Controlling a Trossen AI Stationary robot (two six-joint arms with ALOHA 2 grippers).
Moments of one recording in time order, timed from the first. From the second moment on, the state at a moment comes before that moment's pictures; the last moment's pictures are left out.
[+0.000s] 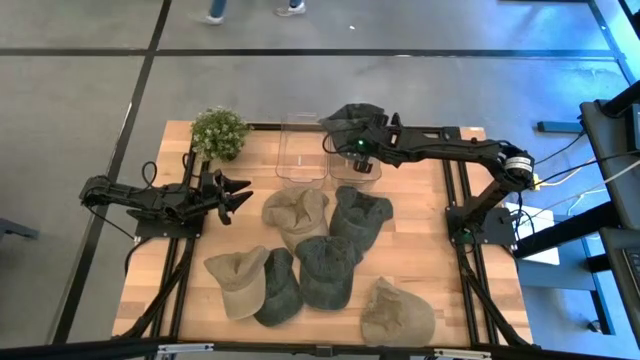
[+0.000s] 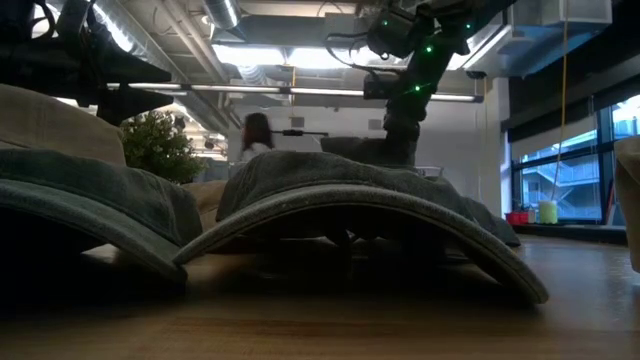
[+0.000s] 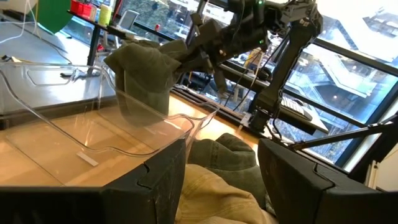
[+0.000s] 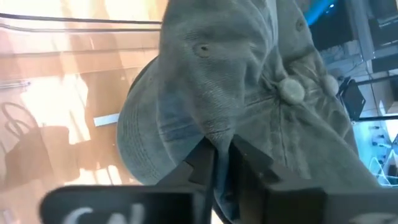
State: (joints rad) left arm -0.17 0.04 0.01 0.07 -0.54 -0.41; right arm -0.36 1.63 1.20 -0.49 0.56 -0.37
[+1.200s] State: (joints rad) left arm -0.17 0.37 0.14 0.09 -0.57 -0.40; right arm -0.36 1.27 1.33 -0.61 0.43 -0.20
